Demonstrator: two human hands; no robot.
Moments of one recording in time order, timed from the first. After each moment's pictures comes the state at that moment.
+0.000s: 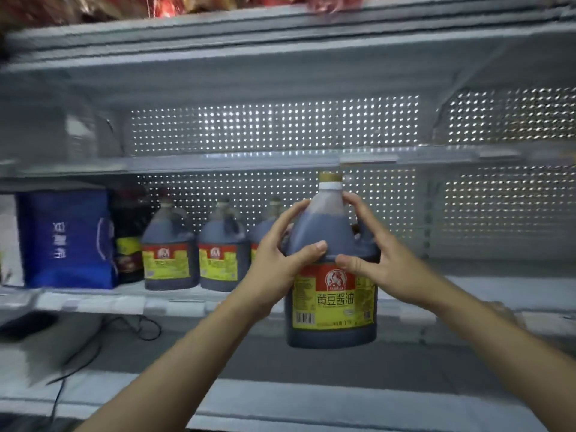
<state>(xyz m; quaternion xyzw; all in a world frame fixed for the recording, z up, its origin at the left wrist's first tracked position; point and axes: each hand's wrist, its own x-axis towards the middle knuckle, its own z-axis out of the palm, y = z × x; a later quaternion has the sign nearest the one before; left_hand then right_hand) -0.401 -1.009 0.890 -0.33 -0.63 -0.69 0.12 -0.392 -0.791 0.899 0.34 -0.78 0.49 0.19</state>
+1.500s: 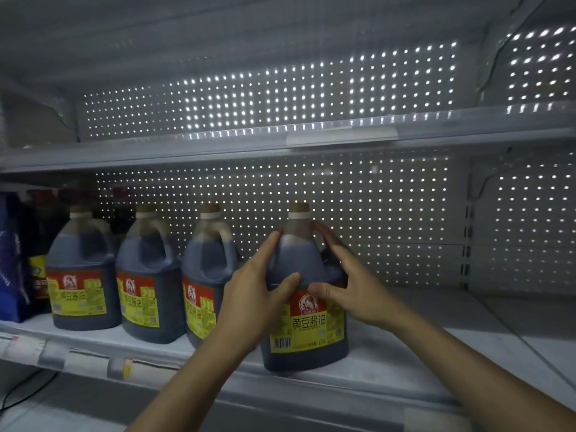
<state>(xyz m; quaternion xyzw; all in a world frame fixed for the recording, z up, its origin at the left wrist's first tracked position) -0.604 -0.913 0.853 -0.15 -0.85 -0.39 0.34 -0.671 -0.703 0.844 0.38 -0.75 0.54 0.11</state>
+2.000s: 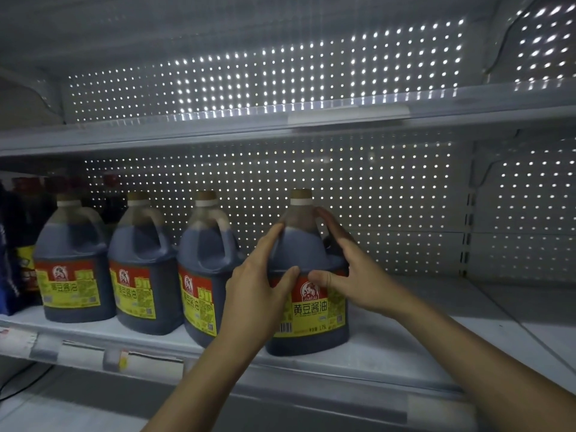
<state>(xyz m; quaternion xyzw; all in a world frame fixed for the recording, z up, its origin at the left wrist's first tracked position) -0.607 -0.907 0.836 -0.14 -0.82 -0.41 0.37 -0.670 -0.705 0.848 0.34 -0.78 0.51 0.11</state>
